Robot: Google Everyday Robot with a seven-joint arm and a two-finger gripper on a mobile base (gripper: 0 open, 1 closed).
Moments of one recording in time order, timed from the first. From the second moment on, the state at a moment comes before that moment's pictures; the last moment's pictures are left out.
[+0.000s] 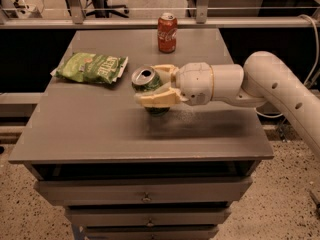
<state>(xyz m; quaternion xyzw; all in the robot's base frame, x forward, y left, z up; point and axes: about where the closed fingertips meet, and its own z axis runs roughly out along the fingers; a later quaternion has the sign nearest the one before) 0.526 0.021 0.914 -0.54 0.49 0.44 0.53</state>
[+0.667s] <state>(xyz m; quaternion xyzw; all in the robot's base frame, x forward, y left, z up) 0.519 0.020 0.890 -0.54 0.50 0.46 0.50</state>
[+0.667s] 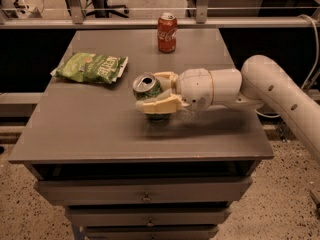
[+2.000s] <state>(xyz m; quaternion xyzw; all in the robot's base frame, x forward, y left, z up) 0.534 -0.042 0.885 -0.56 0.55 0.41 0.48</state>
